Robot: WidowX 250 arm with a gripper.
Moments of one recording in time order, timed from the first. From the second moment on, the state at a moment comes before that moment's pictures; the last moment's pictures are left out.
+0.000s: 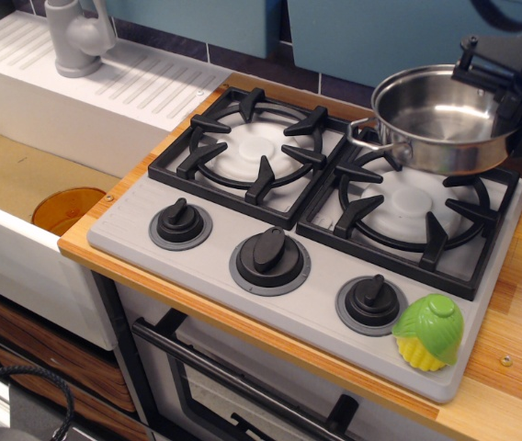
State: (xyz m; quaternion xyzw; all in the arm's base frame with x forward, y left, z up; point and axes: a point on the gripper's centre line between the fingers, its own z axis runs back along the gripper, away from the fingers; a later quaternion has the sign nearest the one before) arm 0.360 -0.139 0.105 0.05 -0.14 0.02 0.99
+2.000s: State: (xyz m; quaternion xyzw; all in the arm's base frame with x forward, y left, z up) arm 0.380 -0.103 0.146 -0.01 -0.07 -0.01 1.00
